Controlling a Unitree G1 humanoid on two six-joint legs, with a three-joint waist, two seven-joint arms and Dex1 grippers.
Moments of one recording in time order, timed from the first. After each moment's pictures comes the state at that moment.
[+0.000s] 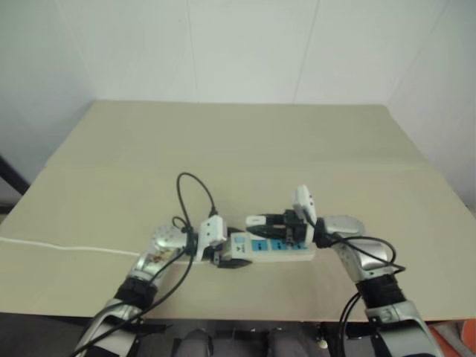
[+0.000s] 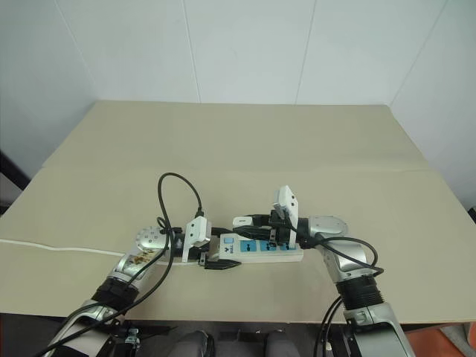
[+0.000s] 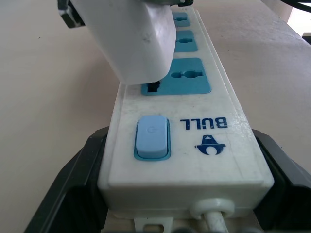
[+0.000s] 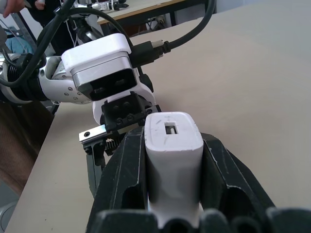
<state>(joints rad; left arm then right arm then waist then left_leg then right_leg) -0.47 0.37 -0.29 0.38 -0.15 -0.12 -1.23 -0.47 -0.40 0.12 0.13 0.41 0.31 1.19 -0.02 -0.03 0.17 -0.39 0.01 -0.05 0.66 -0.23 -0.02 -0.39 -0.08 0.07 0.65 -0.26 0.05</state>
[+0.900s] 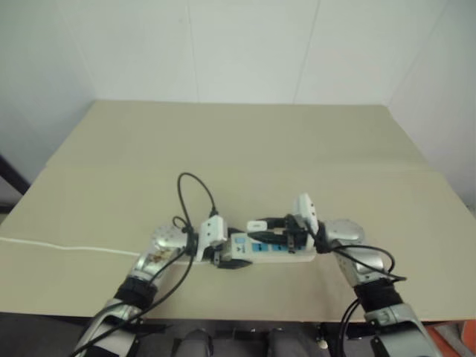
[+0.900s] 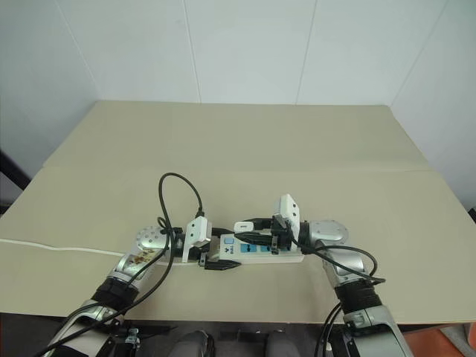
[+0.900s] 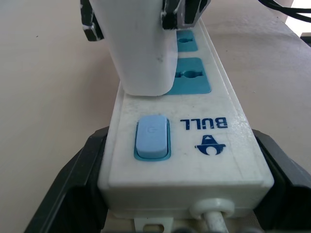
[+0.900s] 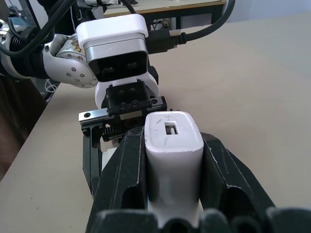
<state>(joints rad) -0.47 0.37 -0.29 0.37 -0.15 -0.11 -1.23 -0.46 -0.40 0.14 0.25 0.37 0.06 1.25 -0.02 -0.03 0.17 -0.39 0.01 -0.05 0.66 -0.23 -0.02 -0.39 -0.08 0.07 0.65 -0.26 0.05</state>
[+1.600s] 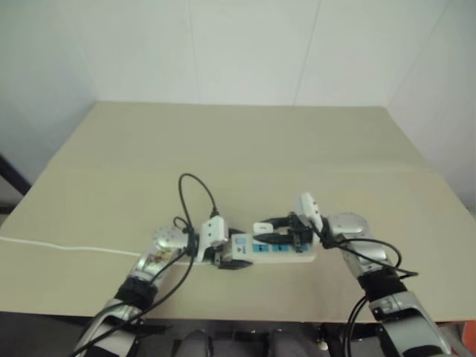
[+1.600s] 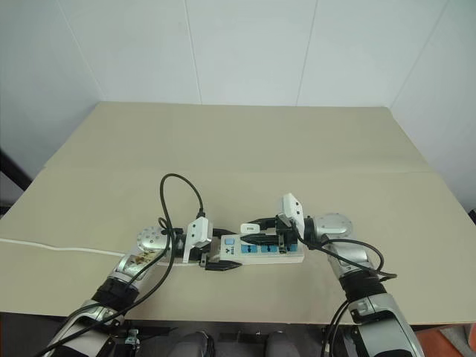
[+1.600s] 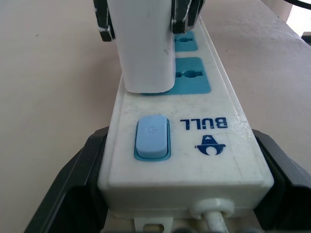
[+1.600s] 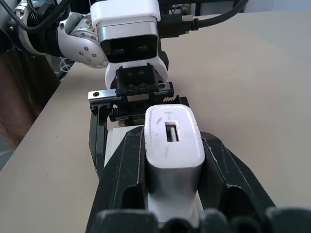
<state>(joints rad) -0.46 0.38 -0.29 0.37 -0.15 -0.10 -1.22 -0.53 -0.46 0.20 0.36 0.36 -0.02 1.33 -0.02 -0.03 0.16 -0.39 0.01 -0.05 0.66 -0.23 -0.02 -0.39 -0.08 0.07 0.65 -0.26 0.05</state>
